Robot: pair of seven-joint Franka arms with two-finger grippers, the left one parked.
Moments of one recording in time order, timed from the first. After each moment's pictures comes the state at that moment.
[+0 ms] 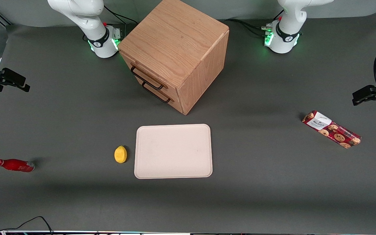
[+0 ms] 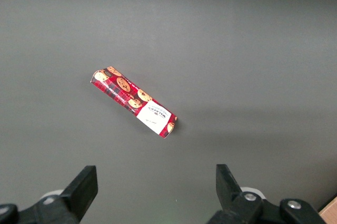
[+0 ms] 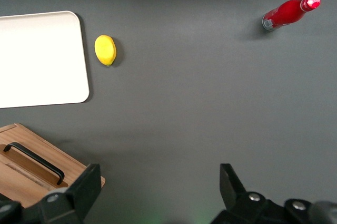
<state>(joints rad) -0.19 -0.07 0.11 -1.62 0.03 1.54 -0.01</state>
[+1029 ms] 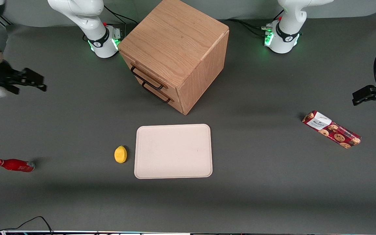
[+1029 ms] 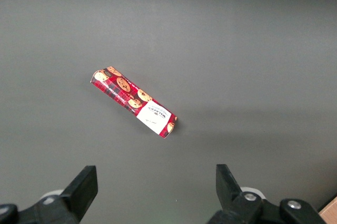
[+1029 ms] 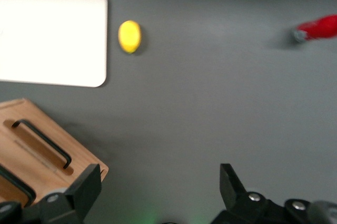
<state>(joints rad) -0.21 -0.05 0.28 -1.64 0.03 1.54 -0.05</state>
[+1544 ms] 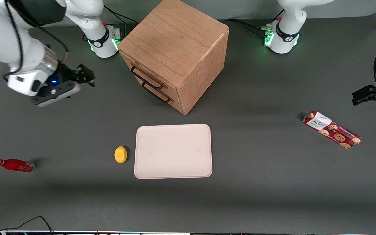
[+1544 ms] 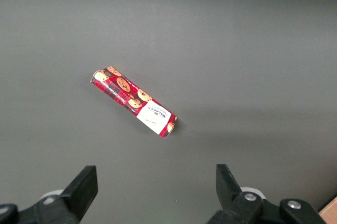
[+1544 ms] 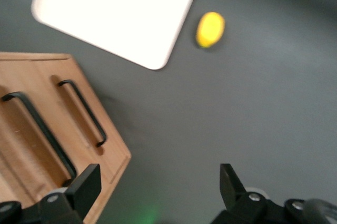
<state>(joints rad) -0.22 -0.03 0.50 -1.73 0.10 1.61 -0.17</state>
